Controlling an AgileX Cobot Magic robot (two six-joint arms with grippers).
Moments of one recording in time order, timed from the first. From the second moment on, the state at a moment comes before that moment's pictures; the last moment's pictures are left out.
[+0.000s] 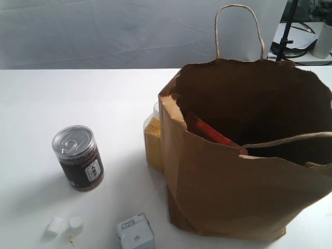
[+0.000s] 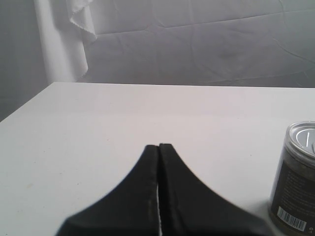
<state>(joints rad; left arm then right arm) 0.09 0.00 0.00 0.06 0.26 -0.04 0.27 0.01 0.00 0.03 0.16 -0.02</state>
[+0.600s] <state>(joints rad) 0.09 0.00 0.00 0.06 0.26 -0.04 0.33 0.01 0.00 0.03 0.16 -0.02</state>
